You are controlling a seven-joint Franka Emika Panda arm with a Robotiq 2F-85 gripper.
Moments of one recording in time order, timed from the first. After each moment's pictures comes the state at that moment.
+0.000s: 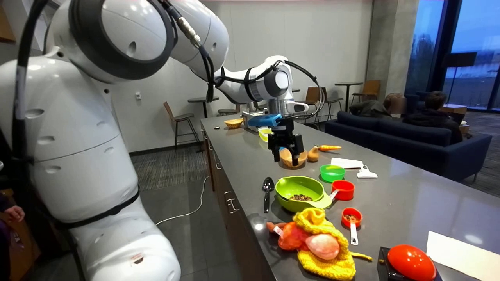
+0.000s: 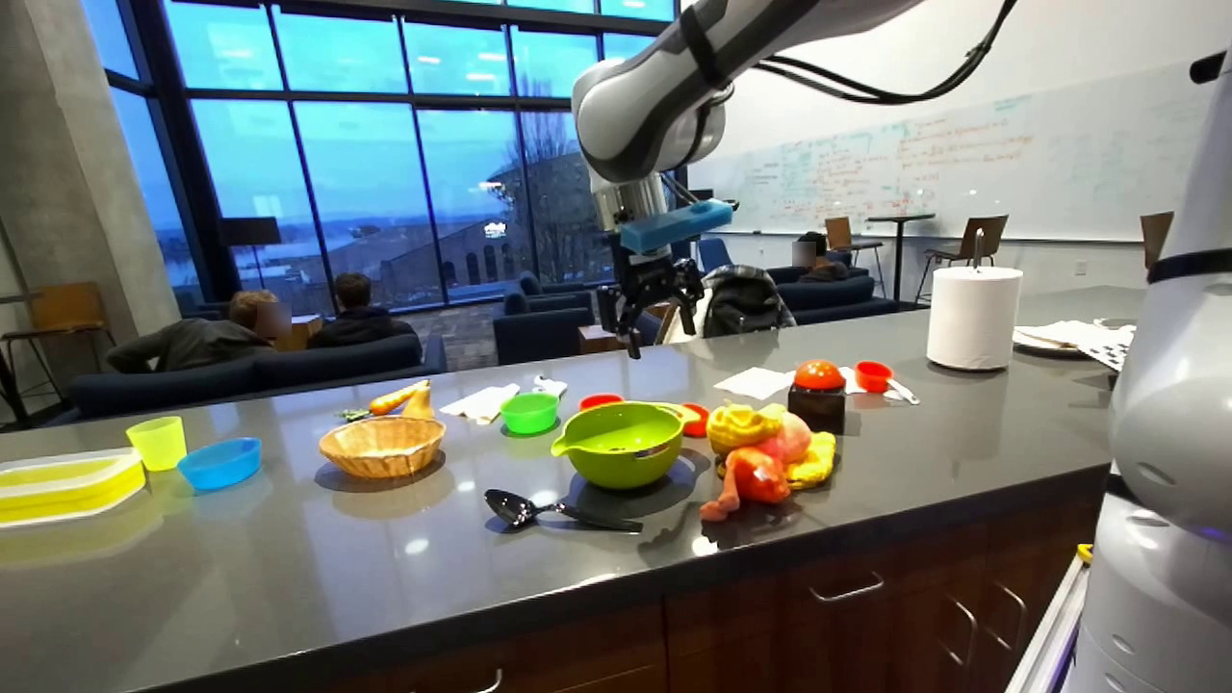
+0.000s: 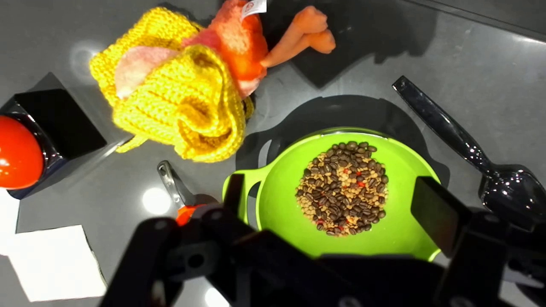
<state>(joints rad) -0.01 -0.09 0.12 -2.08 -0.15 1.90 0.37</state>
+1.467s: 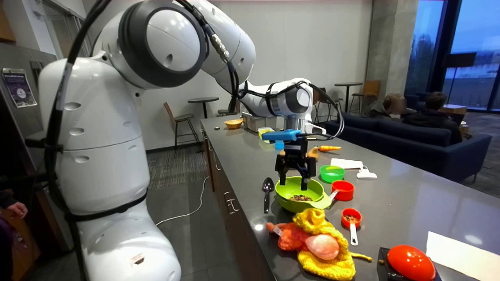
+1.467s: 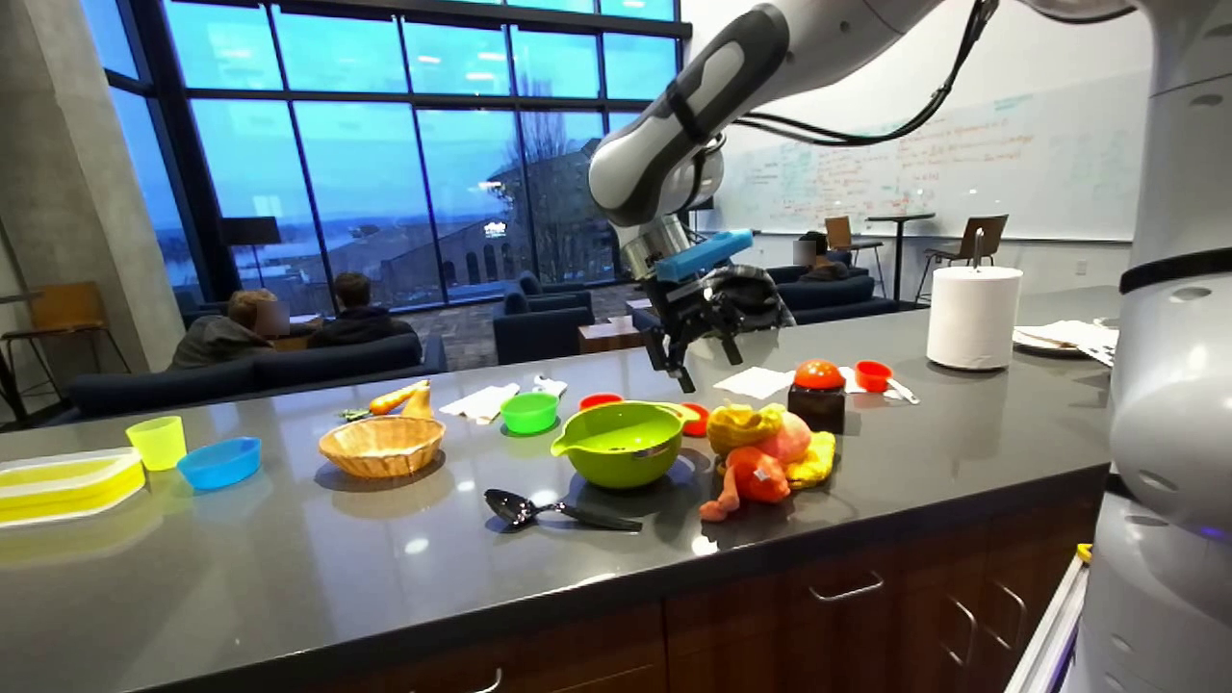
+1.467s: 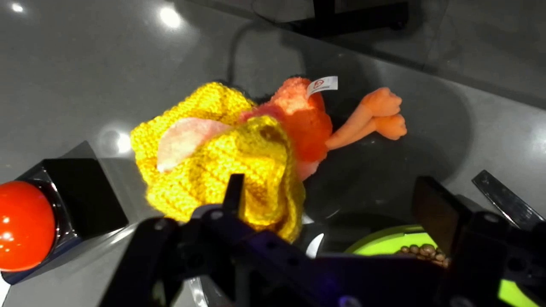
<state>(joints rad) -0.01 0.05 0.02 -2.02 -0.16 1.71 0.23</state>
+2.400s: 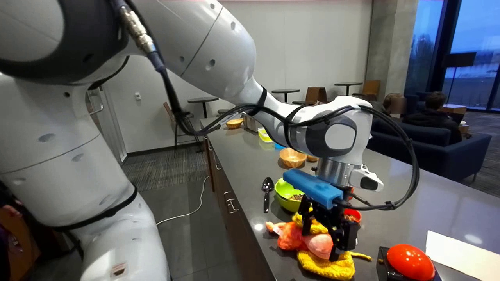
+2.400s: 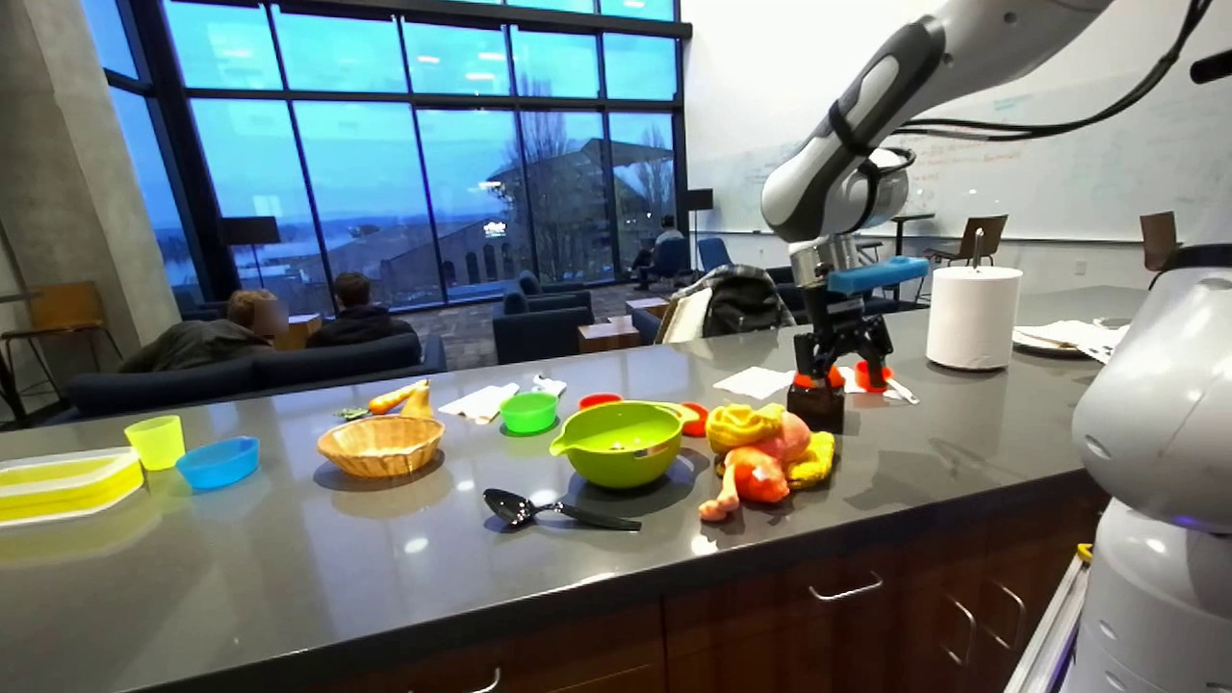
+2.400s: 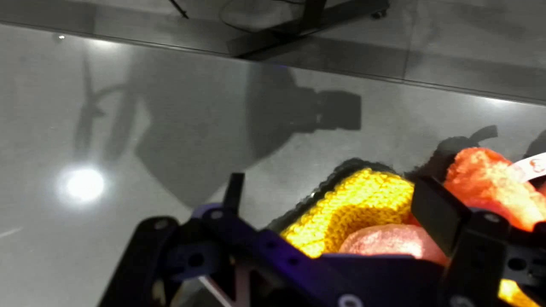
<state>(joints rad) -0.22 -0.21 -0.24 -2.44 -0.14 1.96 -0.03</state>
